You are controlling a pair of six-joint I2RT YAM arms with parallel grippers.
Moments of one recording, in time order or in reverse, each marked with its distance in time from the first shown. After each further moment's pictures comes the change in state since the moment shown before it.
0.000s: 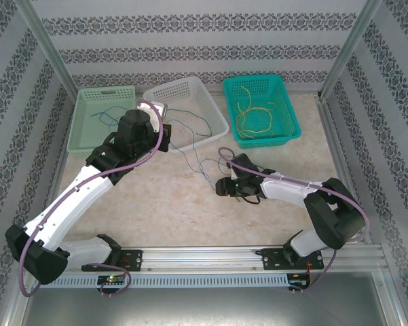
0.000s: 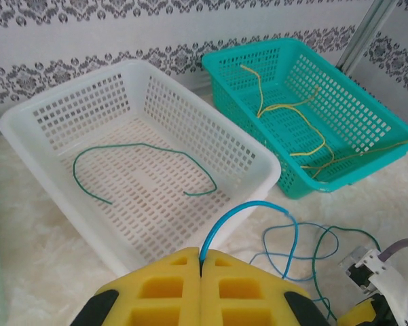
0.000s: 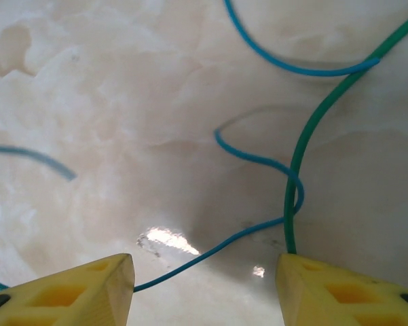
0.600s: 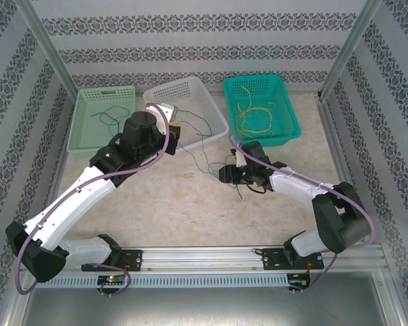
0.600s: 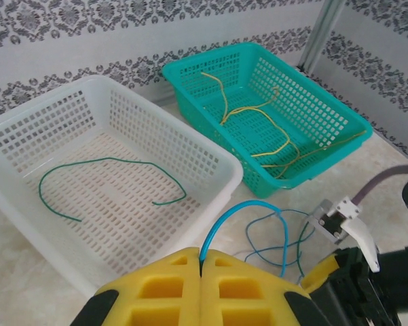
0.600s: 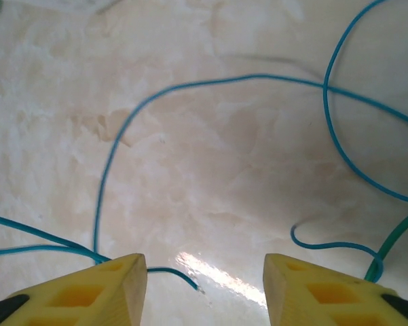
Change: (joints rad) left arm -0.074 0.011 0.031 0.019 0.008 0.034; right arm -0.145 -0.036 0.040 0.054 -0.182 -0.097
